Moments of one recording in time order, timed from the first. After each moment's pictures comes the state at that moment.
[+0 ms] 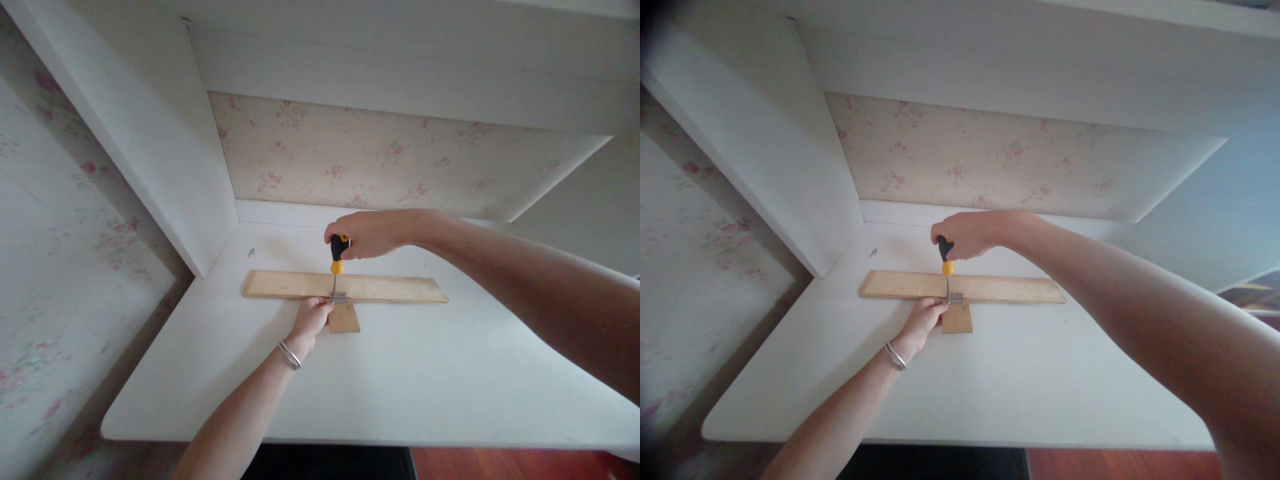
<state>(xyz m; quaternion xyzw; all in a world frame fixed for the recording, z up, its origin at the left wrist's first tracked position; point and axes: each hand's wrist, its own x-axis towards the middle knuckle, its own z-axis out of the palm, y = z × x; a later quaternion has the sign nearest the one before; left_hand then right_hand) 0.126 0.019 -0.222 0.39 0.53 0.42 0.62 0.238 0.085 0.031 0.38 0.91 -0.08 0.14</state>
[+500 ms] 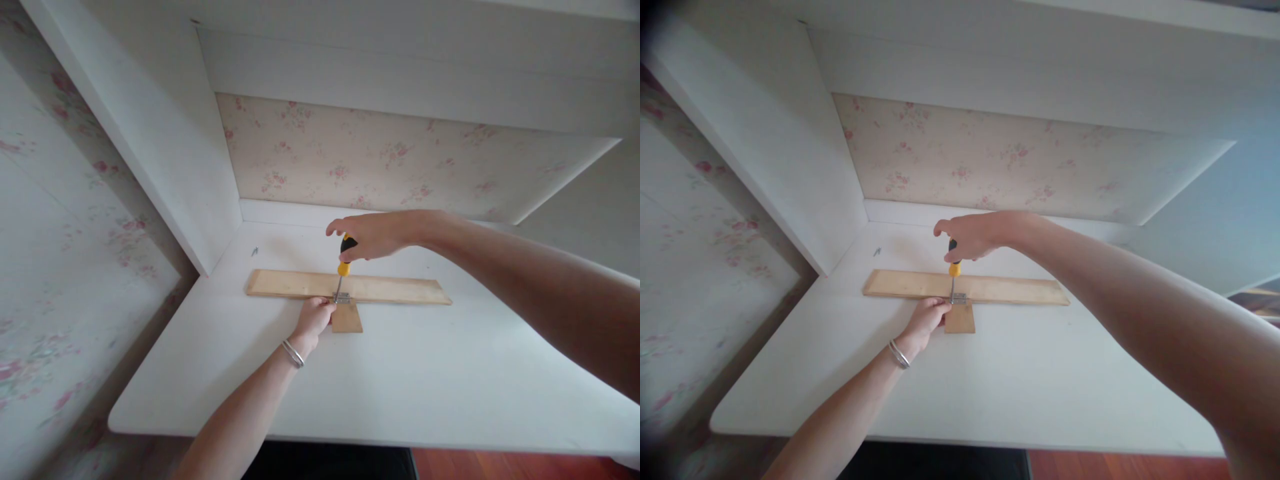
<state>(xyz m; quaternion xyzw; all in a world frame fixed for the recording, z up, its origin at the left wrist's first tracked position) 0.126 0.019 -0.221 0.39 0.54 0.42 0.62 0.237 0.084 0.031 0.43 0.89 -0.12 0.14</state>
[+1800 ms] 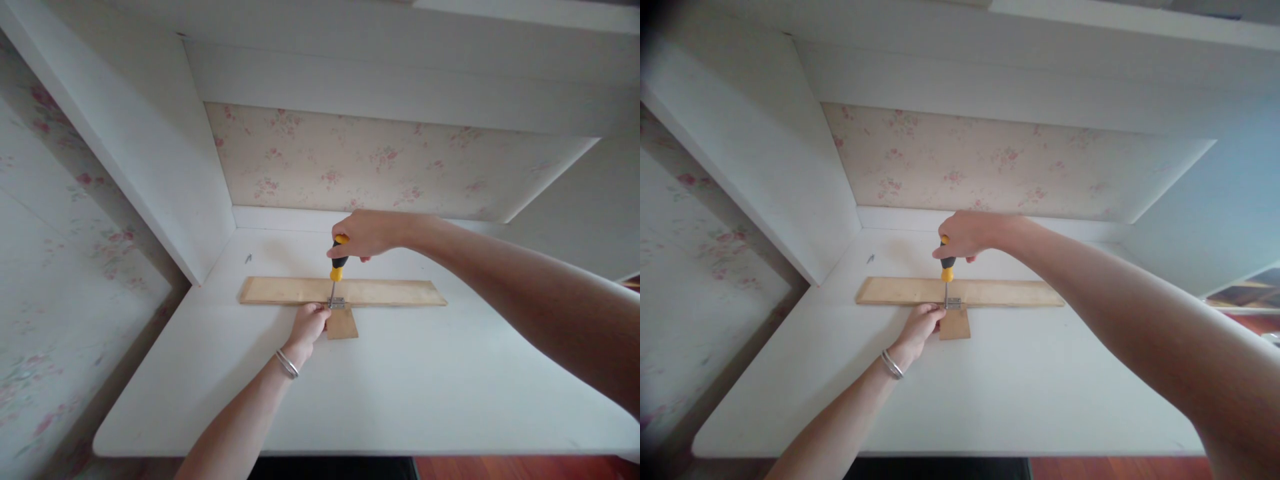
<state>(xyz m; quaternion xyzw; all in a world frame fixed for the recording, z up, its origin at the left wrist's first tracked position) 0.126 0.018 -0.219 0.38 0.53 0.43 0.63 0.247 0.088 0.032 0.44 0.88 -0.12 0.15</state>
